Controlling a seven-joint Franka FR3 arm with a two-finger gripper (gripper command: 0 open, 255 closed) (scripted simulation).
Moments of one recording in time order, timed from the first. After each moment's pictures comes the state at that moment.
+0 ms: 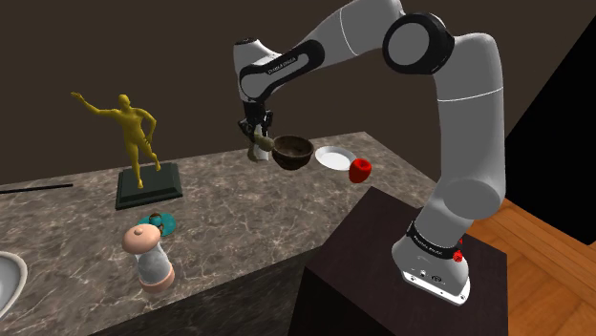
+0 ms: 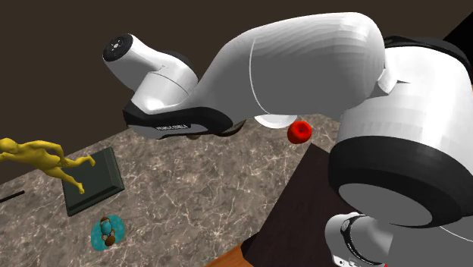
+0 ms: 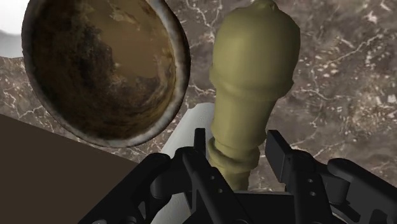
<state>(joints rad) 0.01 0.51 0.08 -1.64 -0.23 2.10 0.41</state>
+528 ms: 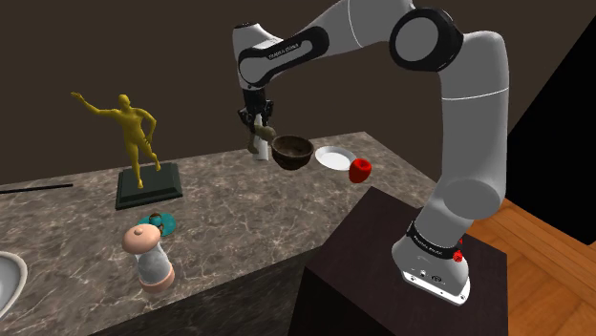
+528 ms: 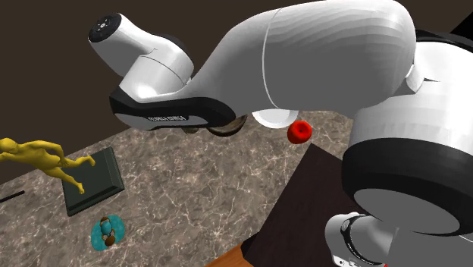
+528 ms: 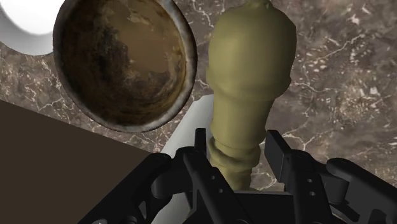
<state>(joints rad) 0.01 0.47 0.08 -1.60 -0.22 2.02 0.39</state>
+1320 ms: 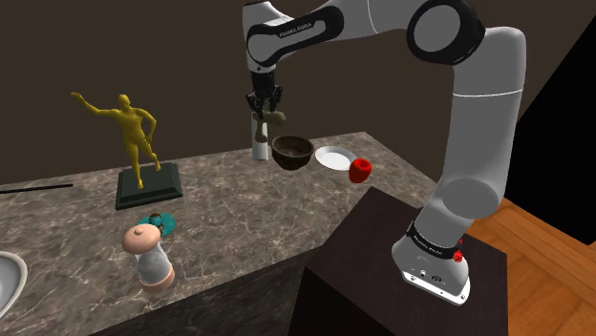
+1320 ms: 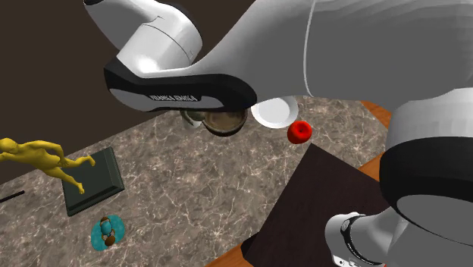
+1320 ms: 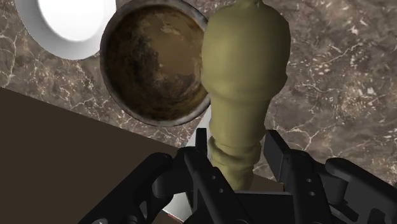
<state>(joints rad) -0.02 0.37 0.08 -1.62 -0.20 1.94 0.34</state>
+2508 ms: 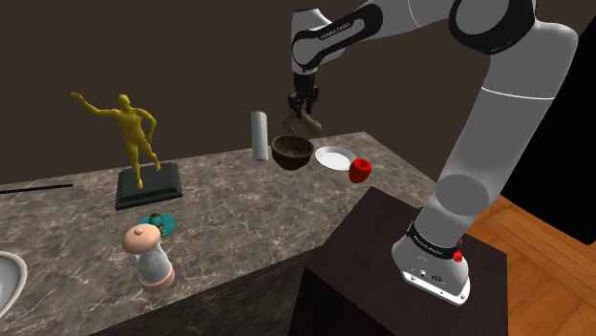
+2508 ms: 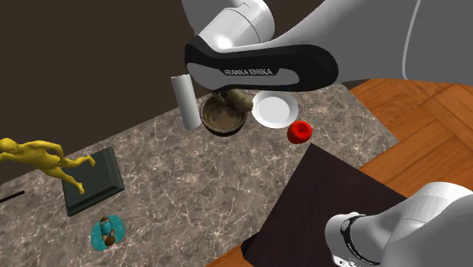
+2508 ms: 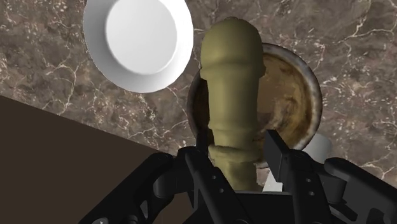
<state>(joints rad) -0.16 0.13 0.00 -1.96 -0.19 2.08 0.14</state>
